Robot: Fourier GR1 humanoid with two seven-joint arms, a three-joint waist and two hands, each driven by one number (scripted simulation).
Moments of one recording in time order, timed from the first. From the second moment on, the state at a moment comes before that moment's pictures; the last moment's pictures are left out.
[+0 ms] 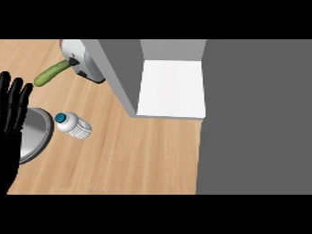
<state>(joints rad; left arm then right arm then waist) 0.00 0.11 0.02 -2.10 -0.02 -0.01 -0.01 0.00 -0.09 -0.02 -2.10 0.03 0.01 0.01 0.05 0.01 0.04</state>
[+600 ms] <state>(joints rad) 0.10 0.04 0.18 -2.13 0.17 0.06 0.11 0.28 -0.10 0.05 -2.27 -0.12 0.13 0.08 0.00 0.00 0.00</state>
